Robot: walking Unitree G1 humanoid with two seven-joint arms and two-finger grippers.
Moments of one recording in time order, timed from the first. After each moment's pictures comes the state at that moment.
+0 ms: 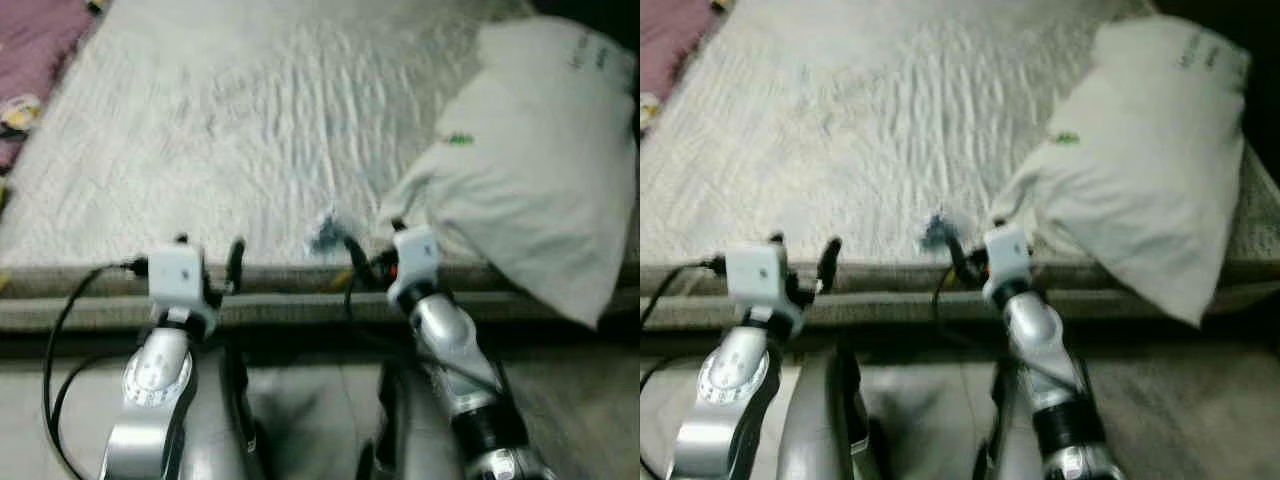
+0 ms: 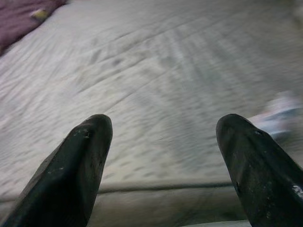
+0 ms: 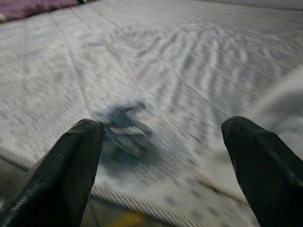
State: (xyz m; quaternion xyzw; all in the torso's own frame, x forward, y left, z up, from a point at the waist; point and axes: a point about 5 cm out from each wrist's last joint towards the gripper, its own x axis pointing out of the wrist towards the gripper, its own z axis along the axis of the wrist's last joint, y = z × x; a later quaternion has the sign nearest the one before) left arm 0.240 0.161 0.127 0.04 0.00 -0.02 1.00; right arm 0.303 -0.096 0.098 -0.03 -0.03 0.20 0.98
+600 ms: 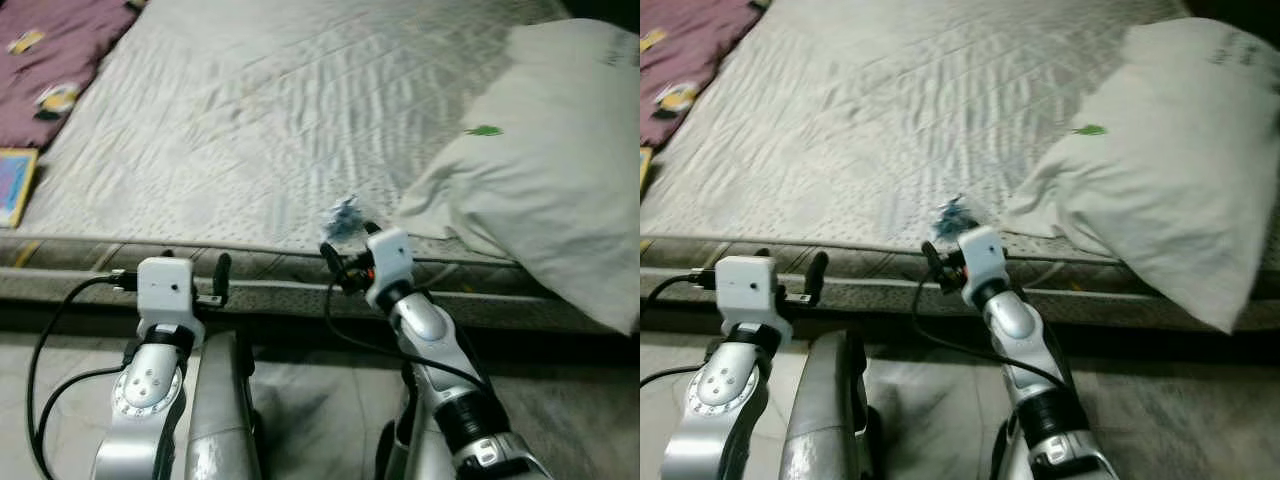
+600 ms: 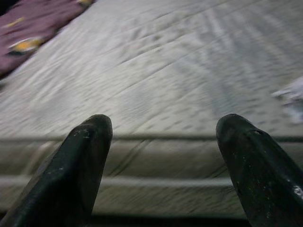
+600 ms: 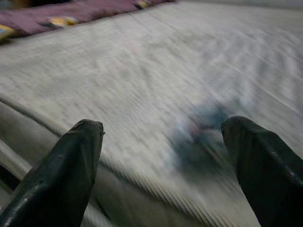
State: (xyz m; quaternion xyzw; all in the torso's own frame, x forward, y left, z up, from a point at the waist) left arm 0.227 0.168 0.124 0.06 0.02 0.00 1.00; right arm 0.313 -0.074 0.098 -0.04 -0.03 0.24 0.97
